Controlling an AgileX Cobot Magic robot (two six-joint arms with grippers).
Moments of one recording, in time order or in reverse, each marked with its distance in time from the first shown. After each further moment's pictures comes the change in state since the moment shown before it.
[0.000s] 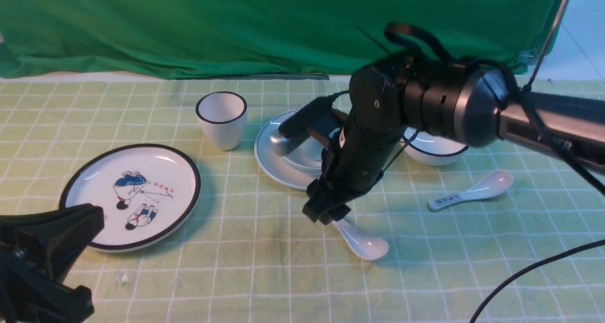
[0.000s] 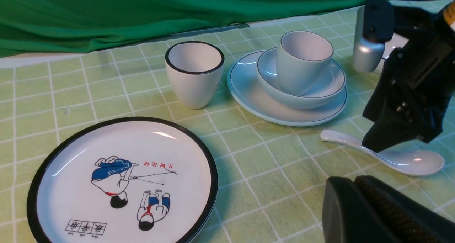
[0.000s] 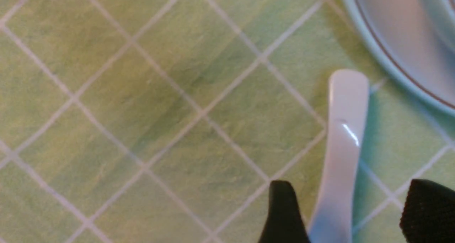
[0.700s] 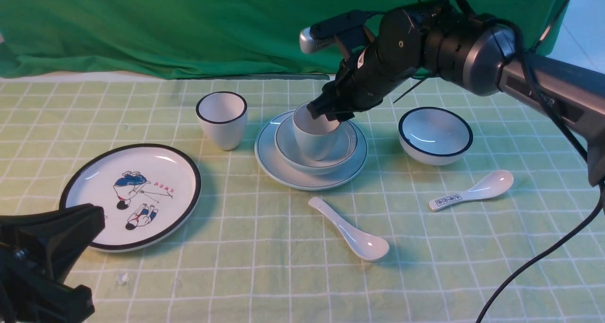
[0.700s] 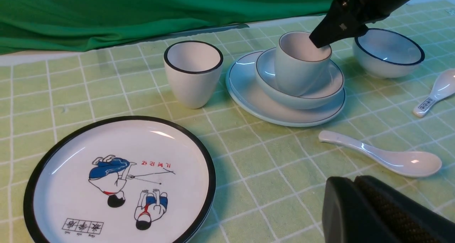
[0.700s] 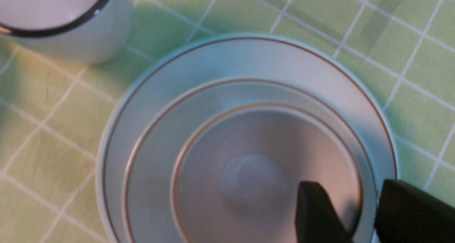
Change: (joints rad) right arm -0.159 0.125 -0.353 0.001 -0.097 0.085; left arm 0.000 0.000 0.000 -0.010 0.000 0.000
